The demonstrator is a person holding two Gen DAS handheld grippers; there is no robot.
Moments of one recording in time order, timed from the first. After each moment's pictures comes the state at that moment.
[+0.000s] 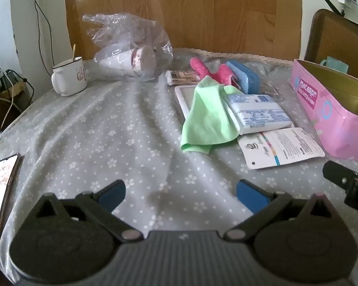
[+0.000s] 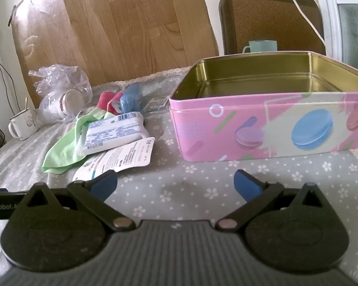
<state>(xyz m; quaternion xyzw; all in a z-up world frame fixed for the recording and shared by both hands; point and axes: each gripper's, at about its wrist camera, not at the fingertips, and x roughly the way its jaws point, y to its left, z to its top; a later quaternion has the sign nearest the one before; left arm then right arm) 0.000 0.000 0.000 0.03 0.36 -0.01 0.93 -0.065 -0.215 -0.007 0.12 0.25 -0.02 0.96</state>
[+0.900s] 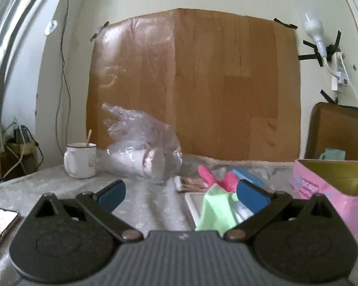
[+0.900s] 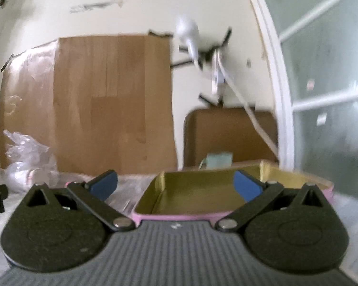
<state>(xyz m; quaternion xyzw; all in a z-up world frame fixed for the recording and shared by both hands) -0.002 0.006 0.017 -0.01 0.08 0.01 1.00 -0.096 -0.202 0.022 0.01 -0.02 -0.15 0.99</state>
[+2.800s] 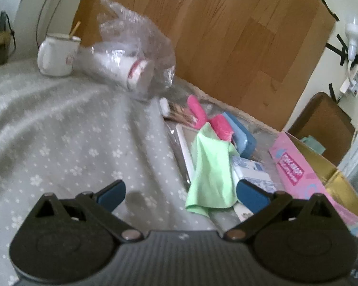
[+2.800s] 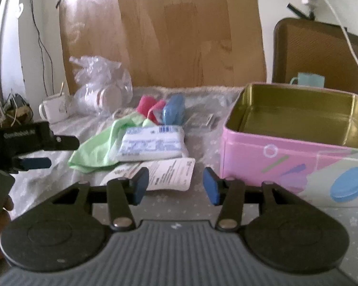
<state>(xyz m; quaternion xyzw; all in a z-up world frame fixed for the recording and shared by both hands) 0.044 0.067 -0.015 -0.19 0.28 -0.11 0.94 -0.048 -0.184 0.006 0.04 0.23 0.07 0.97</state>
